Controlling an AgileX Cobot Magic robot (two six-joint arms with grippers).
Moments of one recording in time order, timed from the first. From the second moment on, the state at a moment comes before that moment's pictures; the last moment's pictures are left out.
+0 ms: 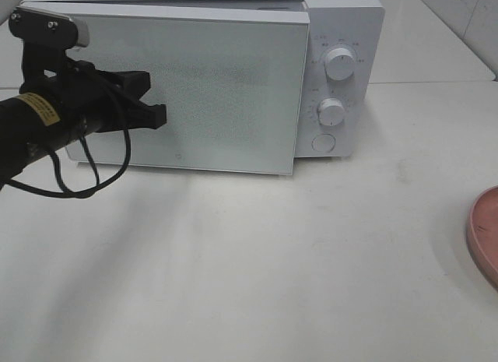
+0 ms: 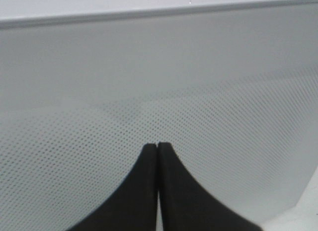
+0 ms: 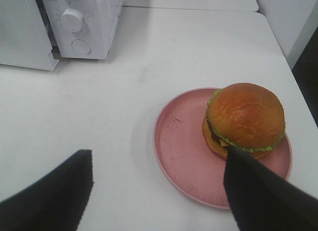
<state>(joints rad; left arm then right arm) -0.49 1.77 -0.68 0.02 -0.80 -0.05 0.10 0.00 -0.50 -0.09 1.00 0.06</state>
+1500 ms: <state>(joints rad) -0.70 2.02 -1.14 -0.52 -0.47 0.38 0.10 0.00 -0.50 -0.09 1.00 0.06</state>
